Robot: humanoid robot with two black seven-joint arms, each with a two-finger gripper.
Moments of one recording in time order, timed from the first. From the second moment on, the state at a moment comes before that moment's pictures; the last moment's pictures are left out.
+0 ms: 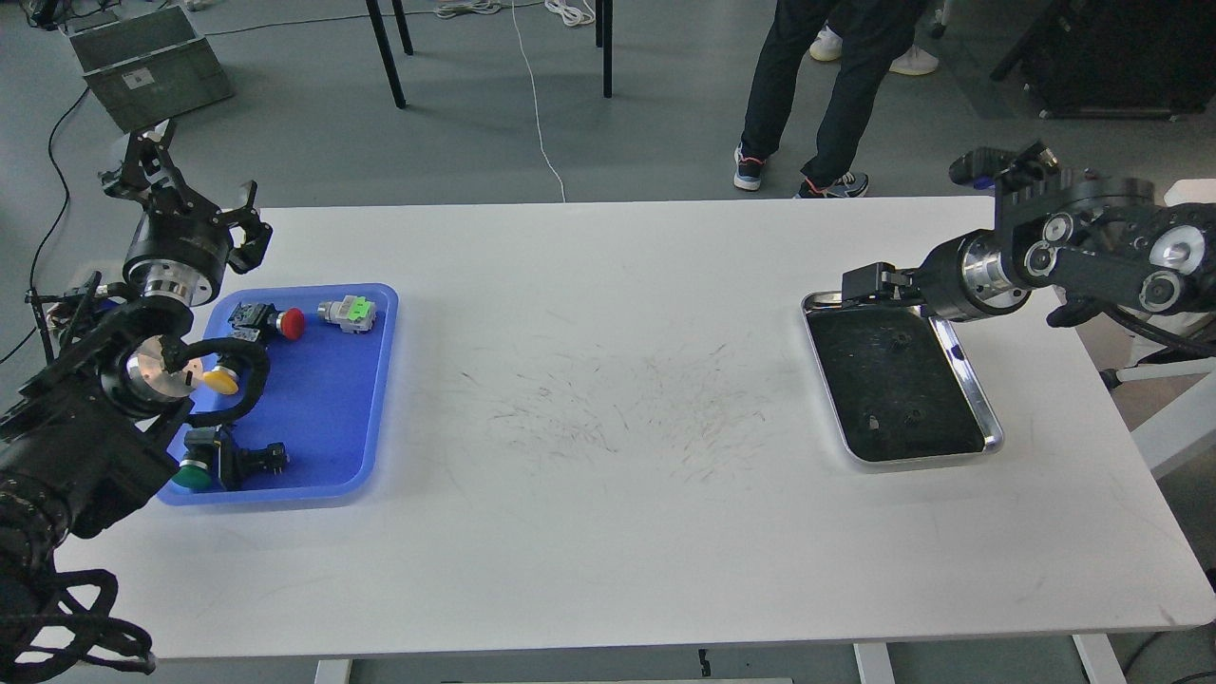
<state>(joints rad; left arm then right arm) -0.77 0.31 -0.77 -0.40 -0.03 -0.31 -0.47 1.44 -0.47 -0.59 0.88 -0.68 0.41 -0.04</state>
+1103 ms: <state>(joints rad) -0.77 0.26 -0.77 -0.40 -0.03 -0.31 -0.47 1.16 -0.30 -0.59 0.54 -0.72 0.22 -0.04</state>
